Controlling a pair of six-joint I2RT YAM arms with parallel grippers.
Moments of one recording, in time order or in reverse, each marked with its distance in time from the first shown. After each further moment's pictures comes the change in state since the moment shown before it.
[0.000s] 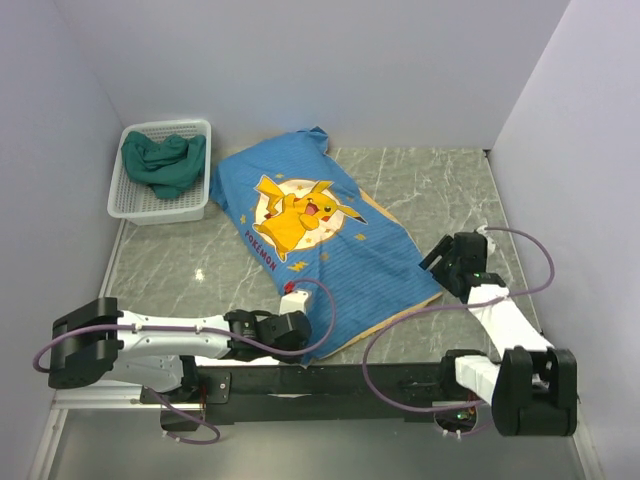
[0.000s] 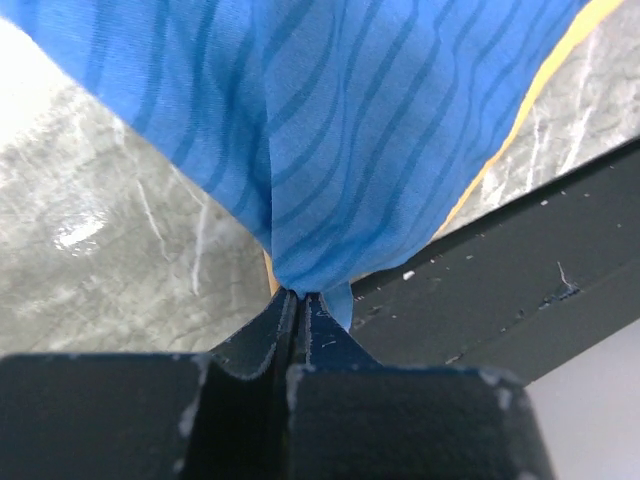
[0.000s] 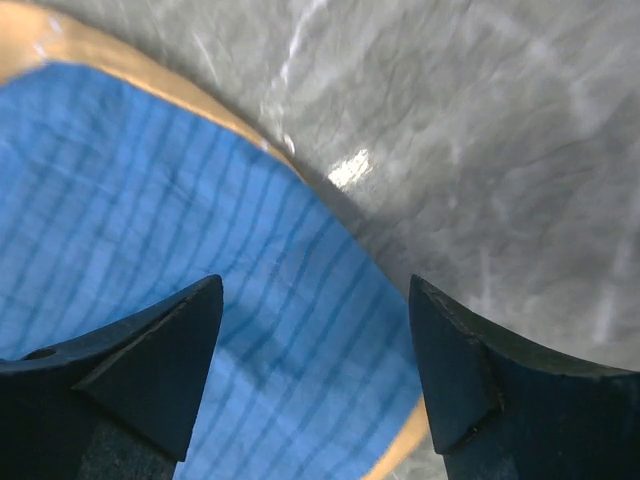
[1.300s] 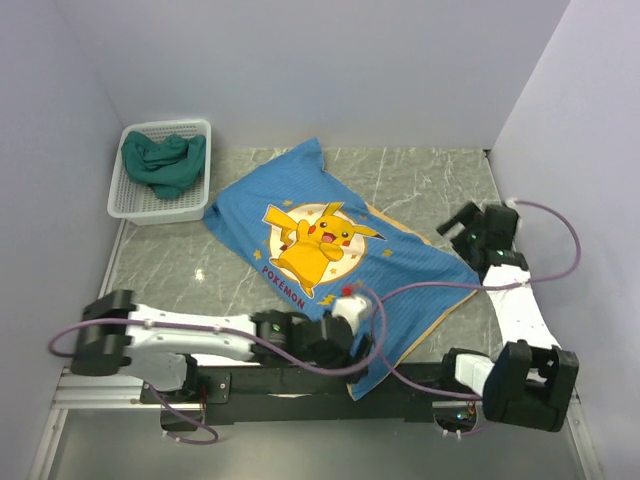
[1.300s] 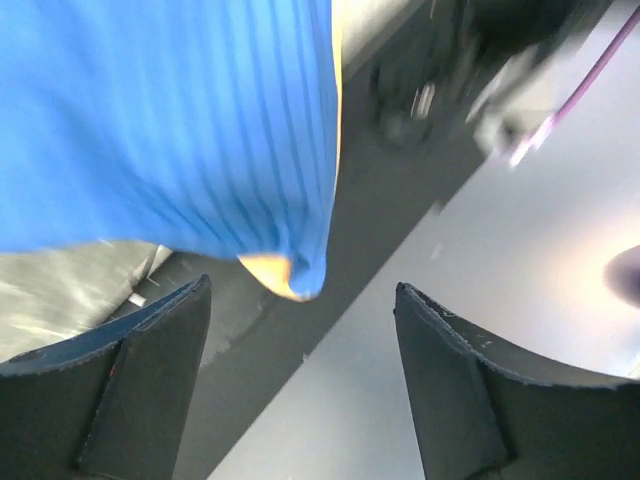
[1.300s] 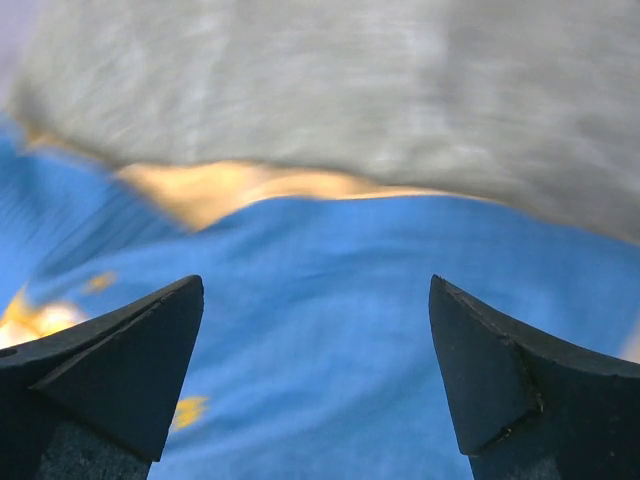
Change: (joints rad) left arm -0.193 0.187 0.371 0.022 0.076 0.145; right arm -0.204 0.065 0.213 -0.042 -0.147 -0.010
